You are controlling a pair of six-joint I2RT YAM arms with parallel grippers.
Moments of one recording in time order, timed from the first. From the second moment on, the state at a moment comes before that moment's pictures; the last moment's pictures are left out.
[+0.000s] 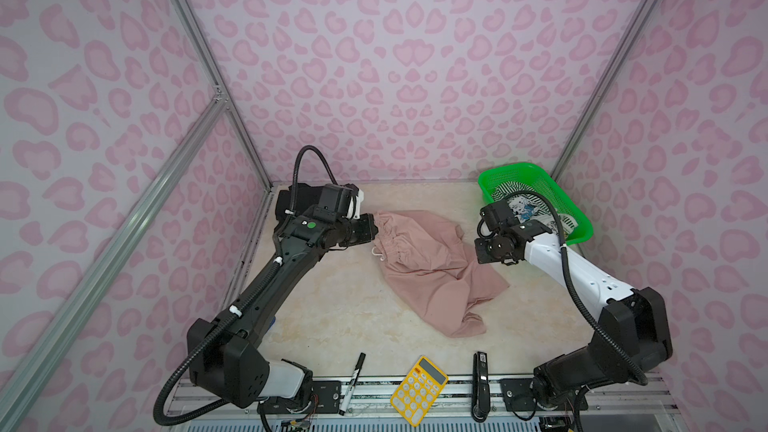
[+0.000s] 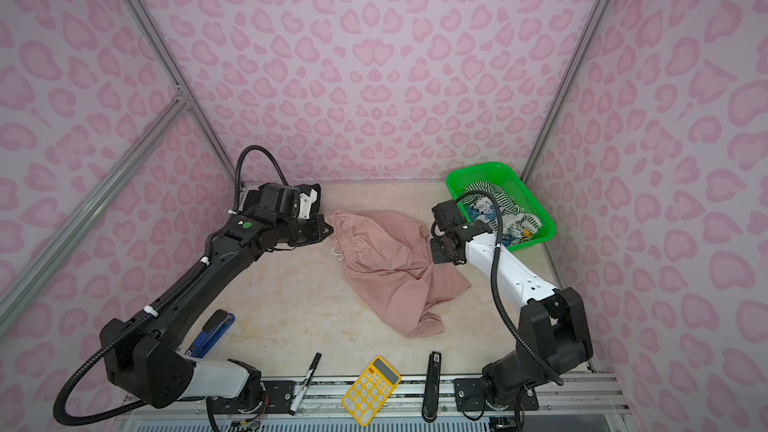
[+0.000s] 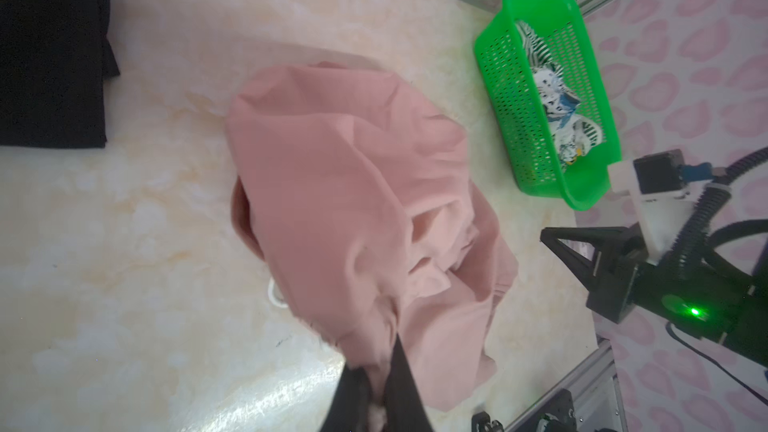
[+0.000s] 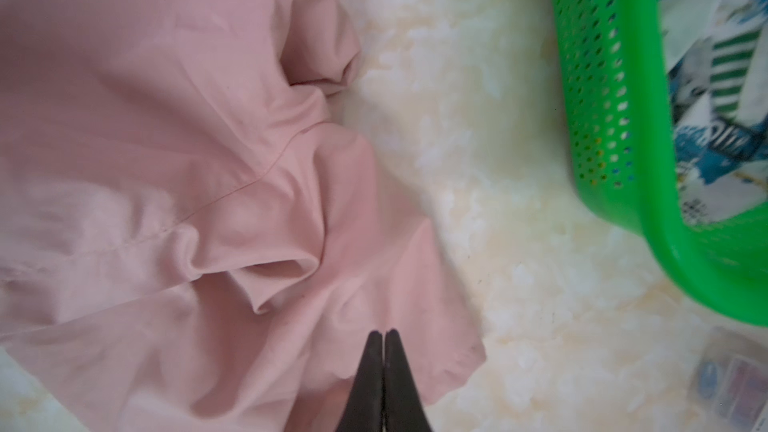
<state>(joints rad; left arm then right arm) -0.37 1.39 1.36 -0.74 0.30 -0.49 0.36 1.51 1.22 -0.83 0.15 0.20</state>
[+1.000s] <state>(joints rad) -0.35 1.29 1.44 -0.67 0.53 -0.63 0.82 1.47 1.21 -0.35 -0.13 0.31</state>
